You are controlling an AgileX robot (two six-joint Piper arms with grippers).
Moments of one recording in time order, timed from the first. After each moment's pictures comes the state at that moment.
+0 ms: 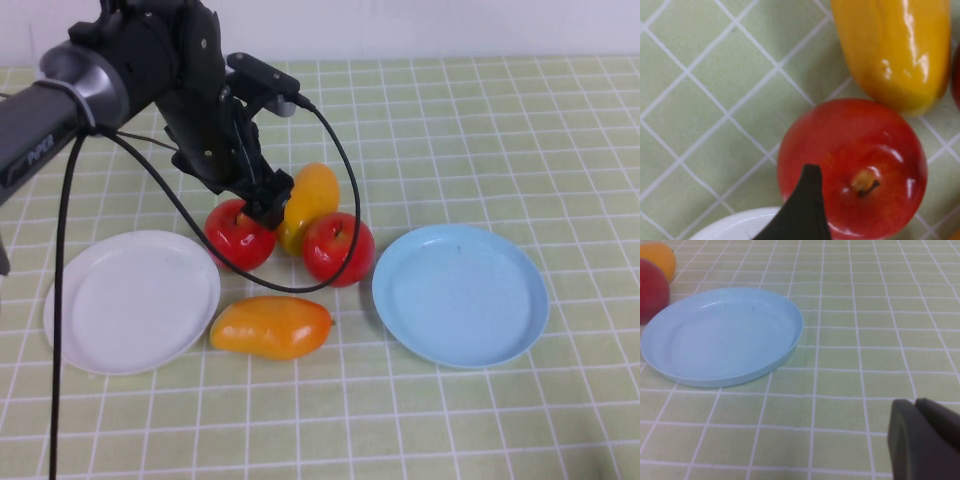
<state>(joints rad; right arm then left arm) 0.14 -0.01 0.03 0.11 0.35 -0.05 -0.43 2.04 -1.84 -0.05 1.13 0.37</state>
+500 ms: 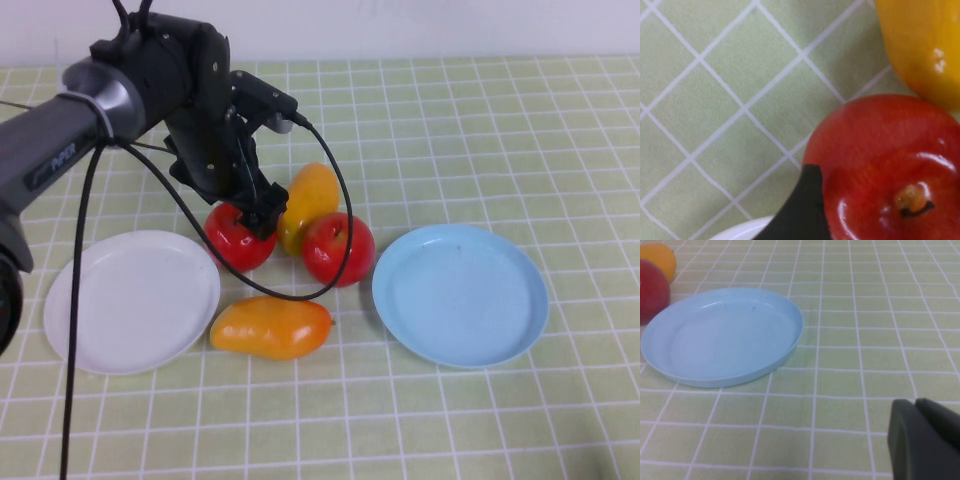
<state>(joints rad) 0.14 -0.01 0.03 0.11 0.35 -0.05 -0.43 2.09 -1.84 0.01 1.10 0.33</state>
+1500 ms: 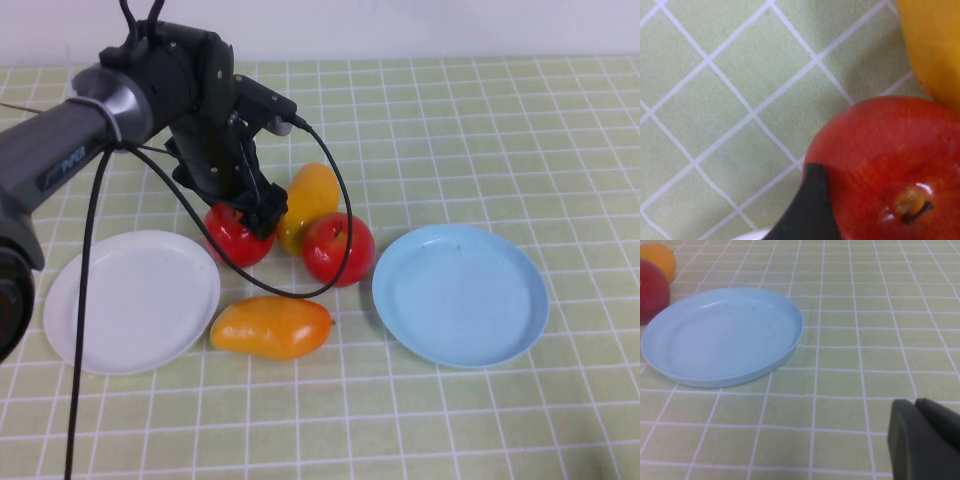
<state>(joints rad) 0.14 -0.01 0.03 0.11 0.35 -0.05 -0.43 2.13 -1.85 0.03 1.08 0.30</state>
